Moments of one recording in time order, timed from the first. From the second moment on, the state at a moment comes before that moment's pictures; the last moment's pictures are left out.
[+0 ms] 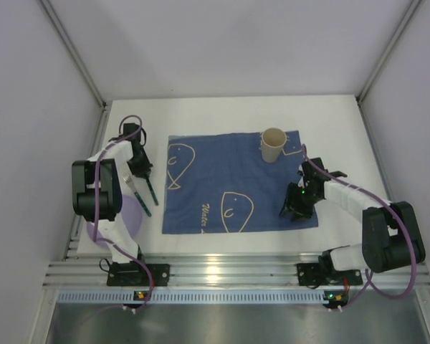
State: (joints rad) left arm 0.05 1.85 1.21 -0.58 -0.09 -0.40; right arm 0.22 1.37 0.67 -0.64 -0.32 0.50
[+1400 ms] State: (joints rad) left arm -0.91 2.30 1.91 -0.58 -0.09 -0.97; right arm 0.23 0.77 1.03 -1.29 -0.13 0.45
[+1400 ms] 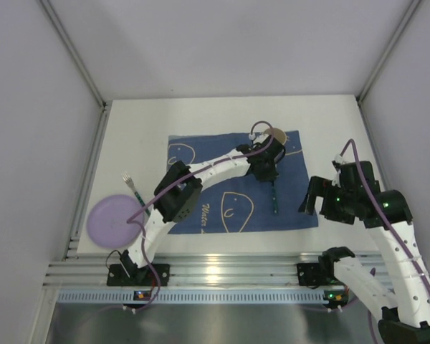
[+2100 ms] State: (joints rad) left arm -0.90 1.92 1.71 -0.74 -0.18 -0.87; right arm 0.23 0.83 1.01 -1.25 -0.18 0.43
